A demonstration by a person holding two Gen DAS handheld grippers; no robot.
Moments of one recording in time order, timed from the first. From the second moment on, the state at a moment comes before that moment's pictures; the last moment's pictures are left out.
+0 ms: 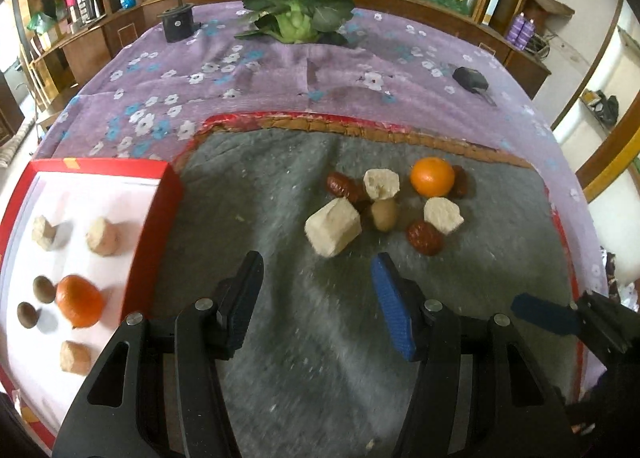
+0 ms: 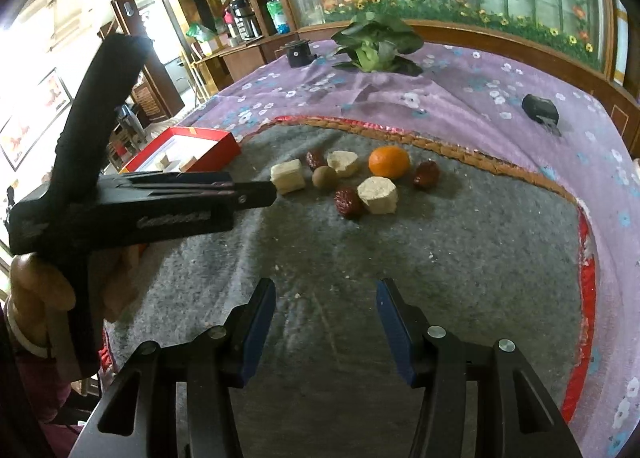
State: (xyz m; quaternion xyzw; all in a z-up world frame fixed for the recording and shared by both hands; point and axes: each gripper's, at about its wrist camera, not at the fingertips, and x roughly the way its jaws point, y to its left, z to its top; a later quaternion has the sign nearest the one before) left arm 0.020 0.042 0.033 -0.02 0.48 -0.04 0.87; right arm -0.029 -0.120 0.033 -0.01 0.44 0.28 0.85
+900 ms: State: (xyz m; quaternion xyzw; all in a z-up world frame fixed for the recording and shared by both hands) left arm 0.025 0.047 0.021 0.01 0.49 -0.01 0.87; right arm -0.013 -0.126 0.027 0.01 0.44 0.32 0.84
